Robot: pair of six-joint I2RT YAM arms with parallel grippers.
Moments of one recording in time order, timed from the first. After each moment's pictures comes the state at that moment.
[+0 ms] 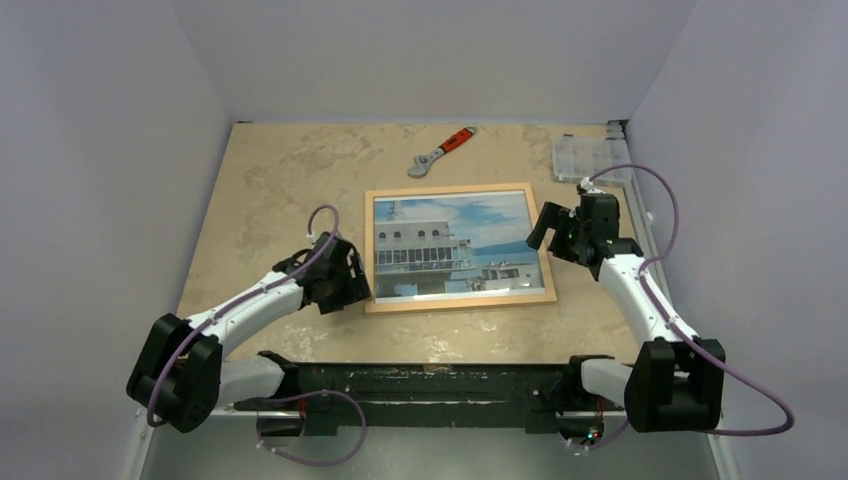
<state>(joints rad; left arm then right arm) -0.49 1.20 0.60 -0.51 -0.04 -0.81 0.04 1.16 0.77 -0.43 -0.10 0.37</state>
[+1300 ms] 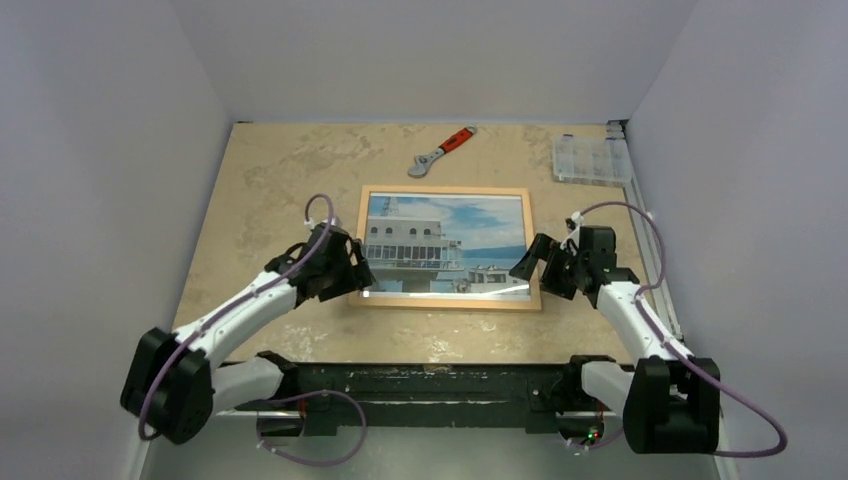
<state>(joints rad) -0.49 1.23 0.67 -0.48 -0.06 -0.77 -0.01 1.10 0.52 -0.36 -0.42 0.46</state>
